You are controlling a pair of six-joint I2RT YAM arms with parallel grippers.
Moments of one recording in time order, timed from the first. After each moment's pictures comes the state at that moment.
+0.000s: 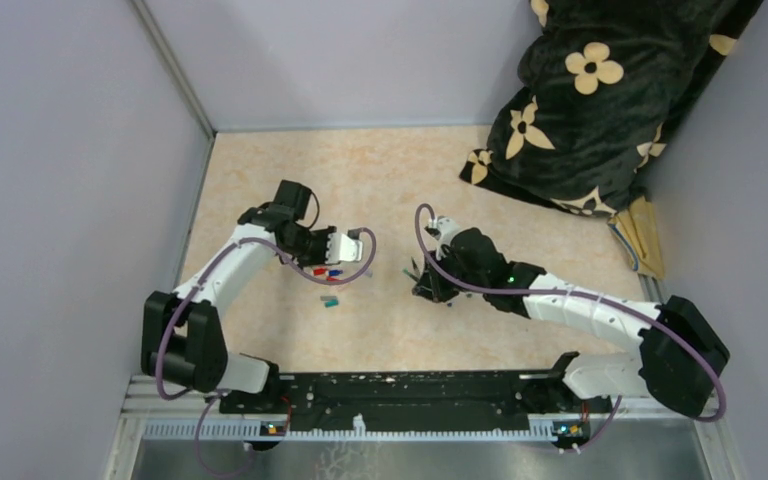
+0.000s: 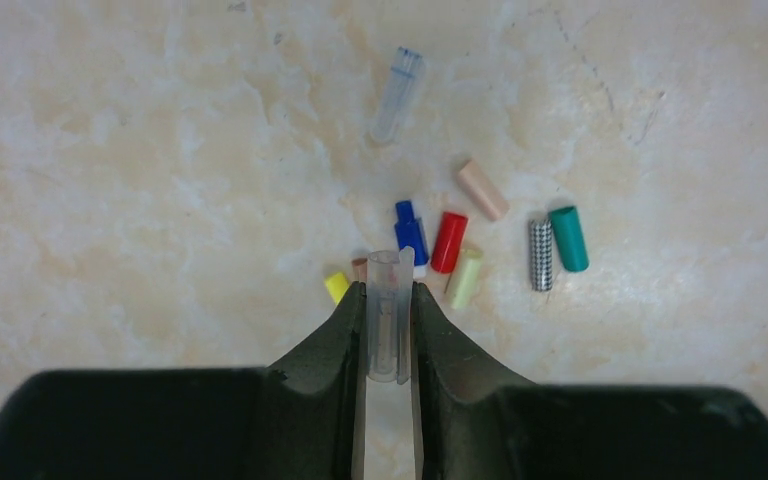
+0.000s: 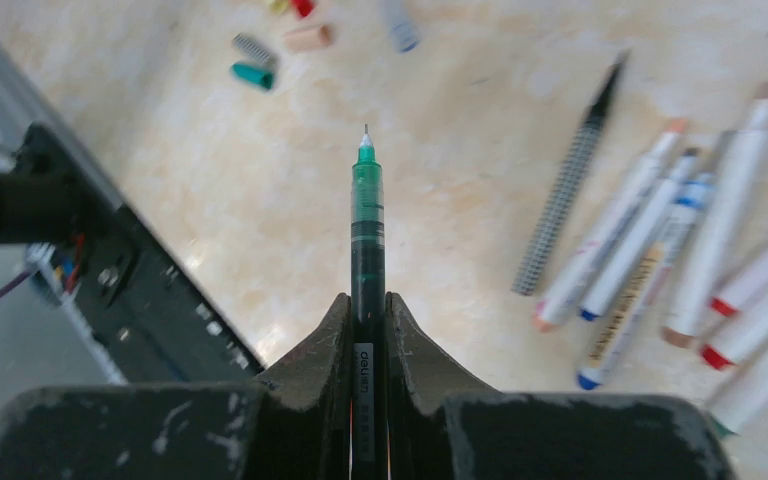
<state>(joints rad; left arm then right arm) -0.29 1.38 1.00 -0.81 0.45 1.39 0.84 1.26 0.71 -0.08 -0.24 0.45</state>
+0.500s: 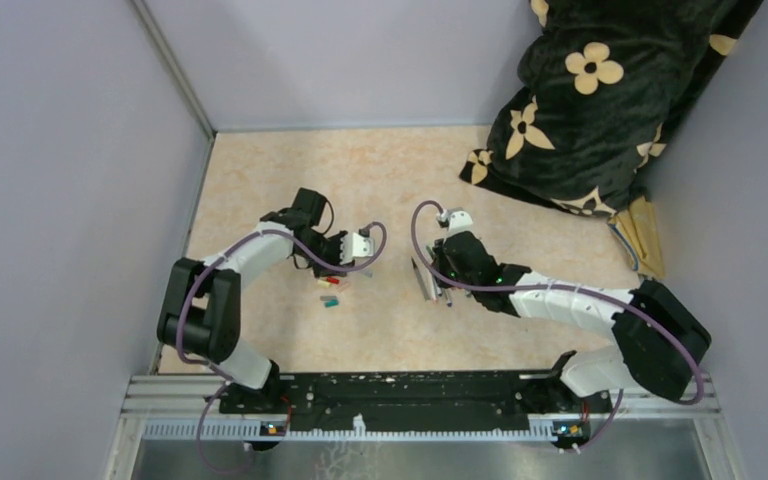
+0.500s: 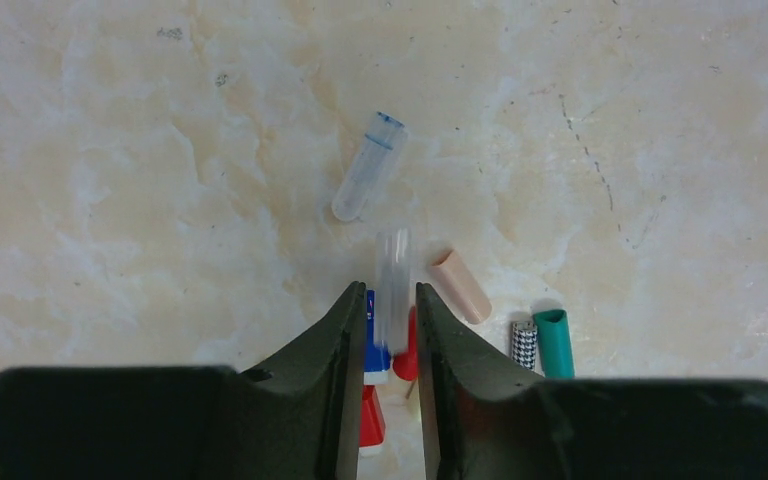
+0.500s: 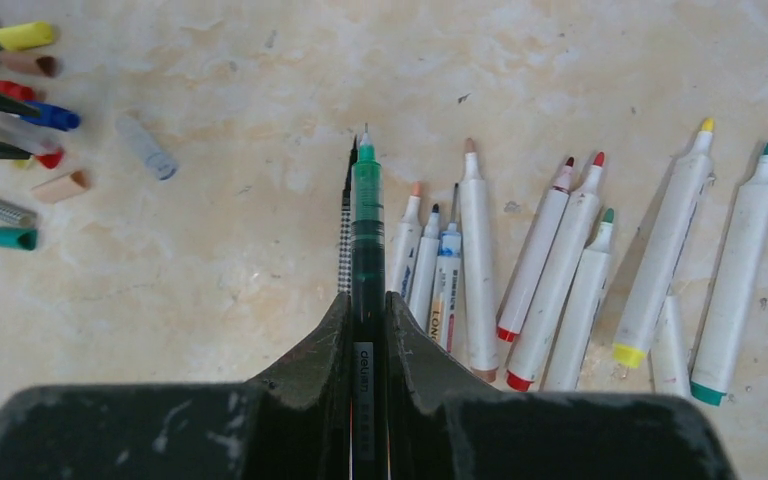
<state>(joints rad) -0.32 1.55 0.94 -0.64 0.54 1.19 0.84 1.33 0.67 0.02 0.25 0.45</state>
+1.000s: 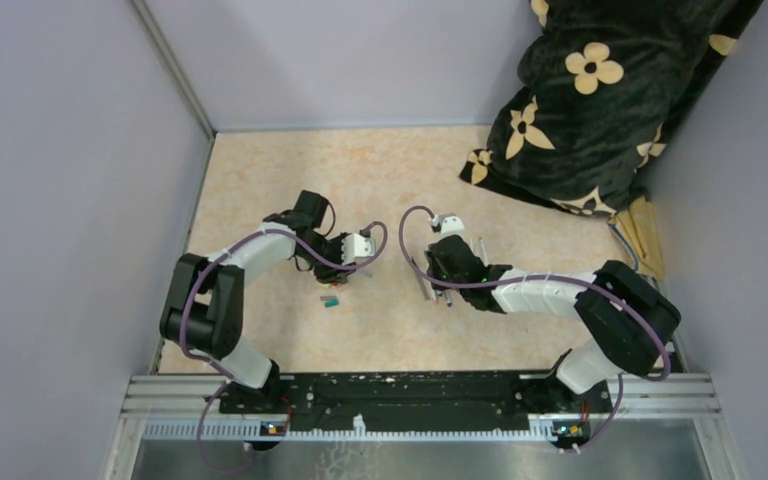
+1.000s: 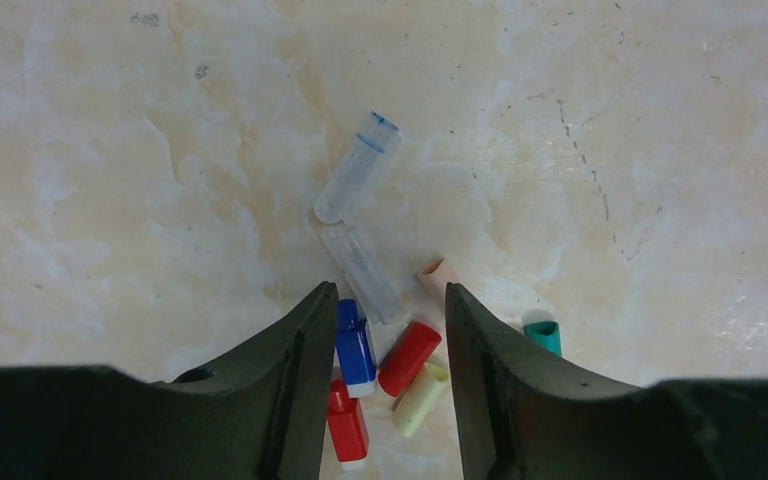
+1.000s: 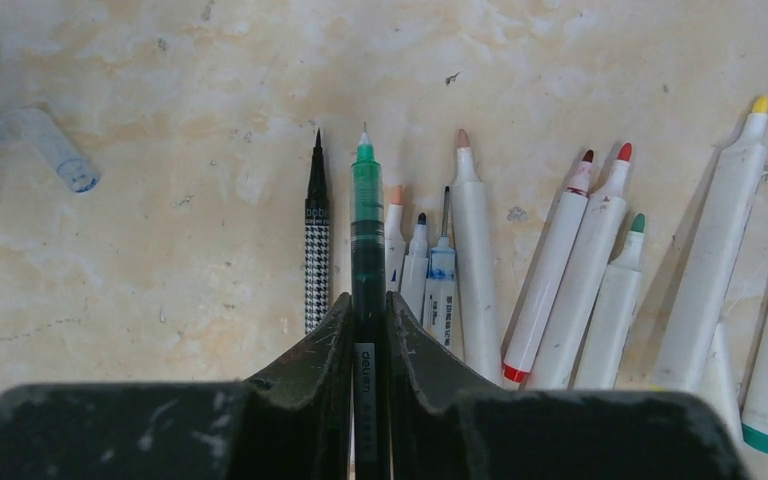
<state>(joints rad) -0.33 1.59 0.92 -0.59 0.54 1.15 0.84 1.51 0.67 0.13 0.29 0.46</state>
